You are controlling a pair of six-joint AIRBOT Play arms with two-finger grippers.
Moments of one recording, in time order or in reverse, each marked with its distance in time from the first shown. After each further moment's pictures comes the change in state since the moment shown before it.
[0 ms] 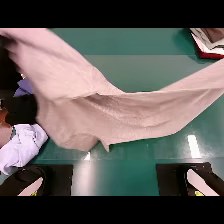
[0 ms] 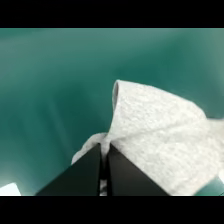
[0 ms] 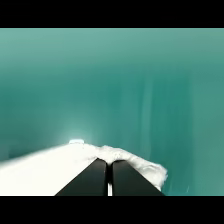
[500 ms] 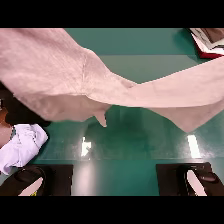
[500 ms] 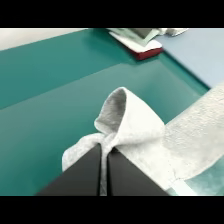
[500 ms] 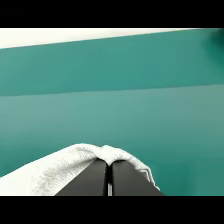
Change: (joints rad) left arm 0.000 0.053 0.342 -0.197 0.008 0.007; right arm 0.039 0.366 -0.221 -0.002 -0.327 -0.009
